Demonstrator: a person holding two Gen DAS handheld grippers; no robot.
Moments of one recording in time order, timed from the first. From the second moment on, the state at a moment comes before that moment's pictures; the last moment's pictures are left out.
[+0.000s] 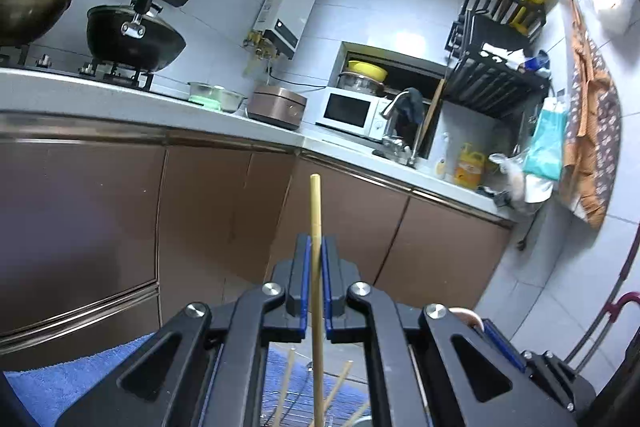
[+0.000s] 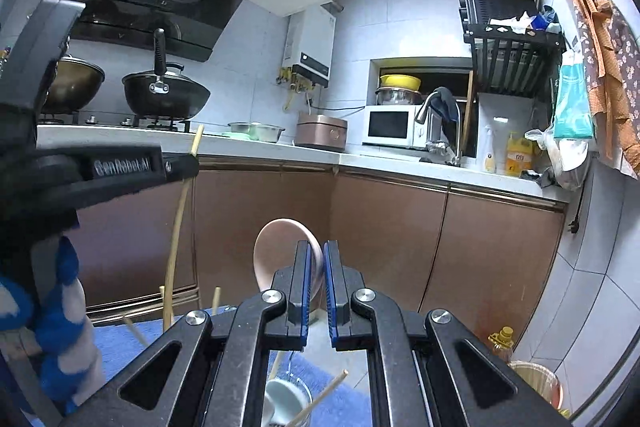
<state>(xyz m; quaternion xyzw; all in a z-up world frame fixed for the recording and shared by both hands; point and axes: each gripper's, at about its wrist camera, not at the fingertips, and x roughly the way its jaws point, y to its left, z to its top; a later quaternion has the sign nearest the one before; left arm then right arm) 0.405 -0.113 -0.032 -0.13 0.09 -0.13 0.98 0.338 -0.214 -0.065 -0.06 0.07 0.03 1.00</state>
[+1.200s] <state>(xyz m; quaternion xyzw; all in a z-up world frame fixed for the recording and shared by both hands) 0.344 -0.119 -0.110 -0.07 0.11 -0.10 0.99 0.279 -0.252 -0.104 0.01 0.14 0.00 0.99</state>
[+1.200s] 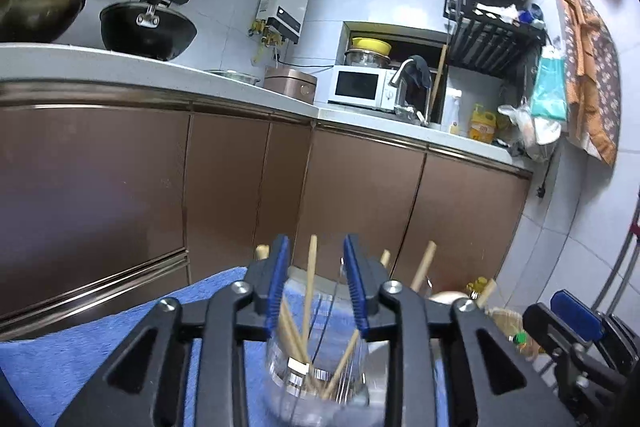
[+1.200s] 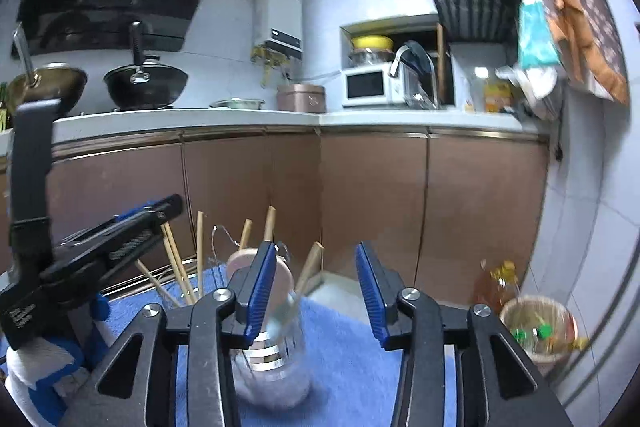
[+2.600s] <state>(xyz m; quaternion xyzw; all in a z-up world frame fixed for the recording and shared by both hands) 0.230 -0.106 -0.136 0.05 0.22 0.04 0.97 0.218 -0.280 -0.112 0.01 0.21 -0.07 0.98</state>
